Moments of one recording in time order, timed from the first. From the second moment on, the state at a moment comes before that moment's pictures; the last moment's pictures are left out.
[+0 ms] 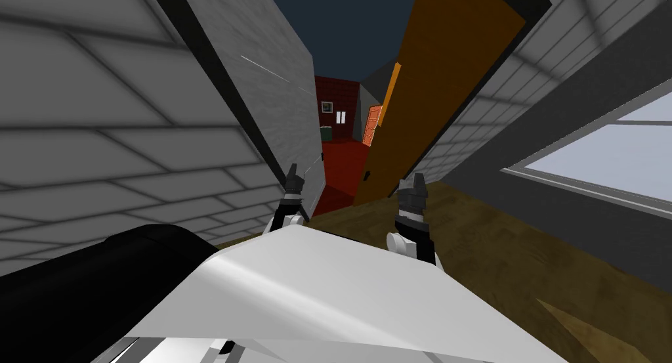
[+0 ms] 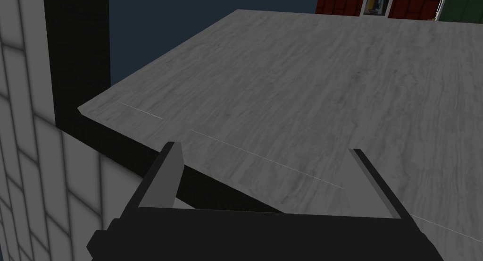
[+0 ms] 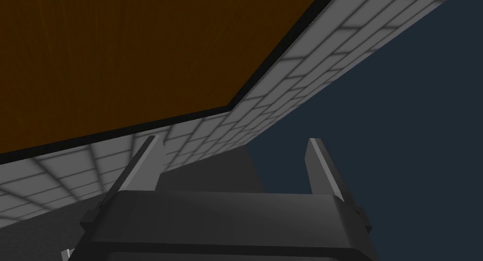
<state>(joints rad) 0.44 -0.02 0.08 -2.18 -0.01 -0.44 0.14</state>
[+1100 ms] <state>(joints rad) 0.35 -0.05 0.11 -1.93 -0.03 -0.50 0.10</state>
